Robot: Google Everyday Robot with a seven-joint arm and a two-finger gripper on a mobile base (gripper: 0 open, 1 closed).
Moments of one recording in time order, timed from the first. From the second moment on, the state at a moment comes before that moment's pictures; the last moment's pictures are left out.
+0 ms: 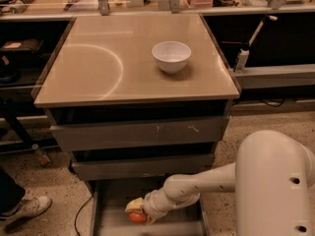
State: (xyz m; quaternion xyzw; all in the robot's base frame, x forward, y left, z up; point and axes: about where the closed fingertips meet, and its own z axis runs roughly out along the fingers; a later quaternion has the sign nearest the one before) arm 0.428 0.083 0.321 -0.14 -0.92 -0.35 0.09
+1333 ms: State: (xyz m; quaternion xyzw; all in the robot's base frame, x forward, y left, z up) arm 0.430 0.092 0.195 -0.24 -0.88 -0.39 0.13
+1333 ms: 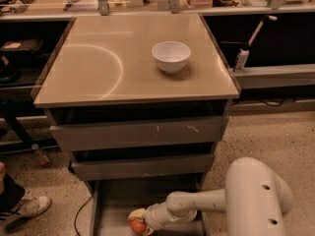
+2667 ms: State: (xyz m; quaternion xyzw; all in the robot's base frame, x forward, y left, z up) arm 0.431 0.115 0.126 -0.24 -0.89 -0.36 0.17
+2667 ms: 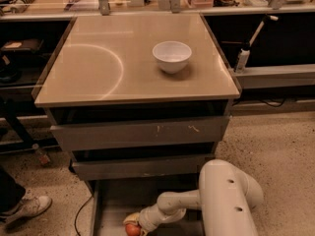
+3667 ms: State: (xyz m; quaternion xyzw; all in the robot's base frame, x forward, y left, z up) arm 0.431 0.116 0.126 -0.24 -0.89 -0.36 0.17
